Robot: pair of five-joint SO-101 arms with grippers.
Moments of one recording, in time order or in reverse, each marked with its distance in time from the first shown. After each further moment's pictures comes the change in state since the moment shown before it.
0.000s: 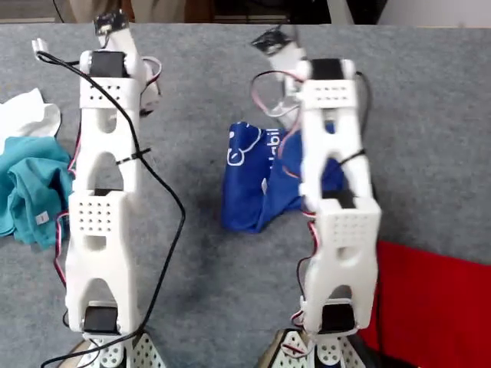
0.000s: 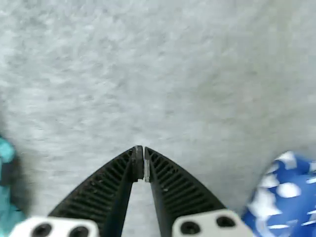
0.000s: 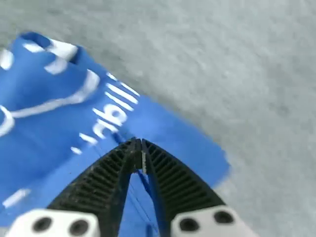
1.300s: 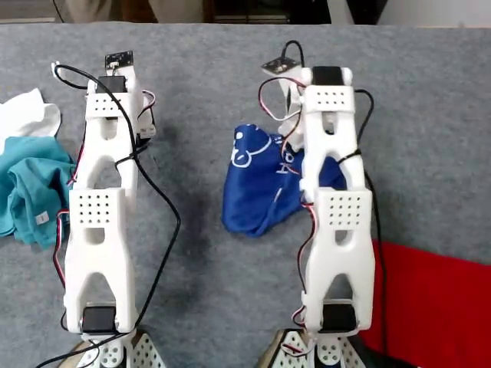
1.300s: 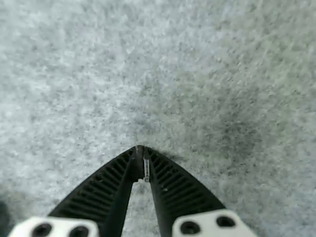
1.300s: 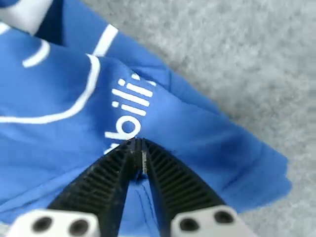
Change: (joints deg) left arm -2.9 10.5 10.2 -12.2 -5.4; right arm 4.0 14.0 -14.3 15.0 -3.9
